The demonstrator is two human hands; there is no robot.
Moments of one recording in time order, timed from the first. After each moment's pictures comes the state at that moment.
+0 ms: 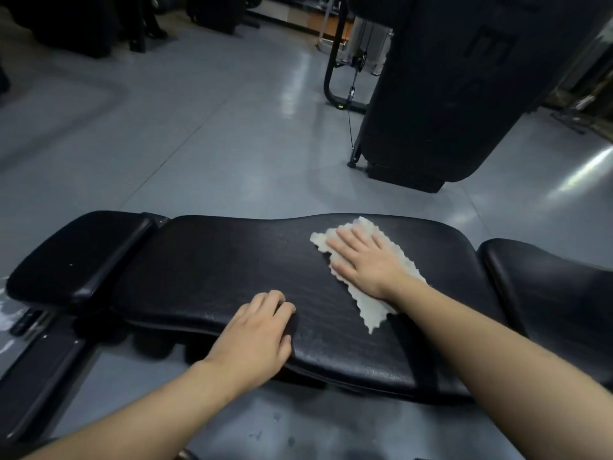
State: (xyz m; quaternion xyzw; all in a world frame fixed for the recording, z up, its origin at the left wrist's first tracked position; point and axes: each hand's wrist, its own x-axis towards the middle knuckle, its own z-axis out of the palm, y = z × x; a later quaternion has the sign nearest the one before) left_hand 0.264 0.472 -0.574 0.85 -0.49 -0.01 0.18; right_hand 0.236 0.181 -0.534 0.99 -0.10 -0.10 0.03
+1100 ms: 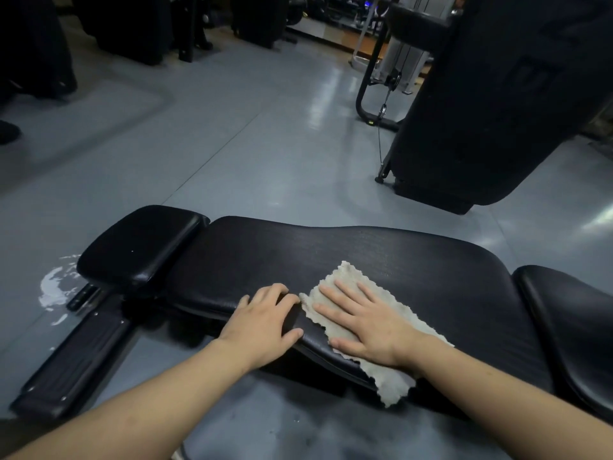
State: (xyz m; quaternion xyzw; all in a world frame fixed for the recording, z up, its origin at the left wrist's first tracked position) left_hand 0.296 0.511 -0.574 0.89 -0.41 -0.10 0.16; right_hand 0.197 0.267 -0.556 0.98 0.13 -0.11 0.03
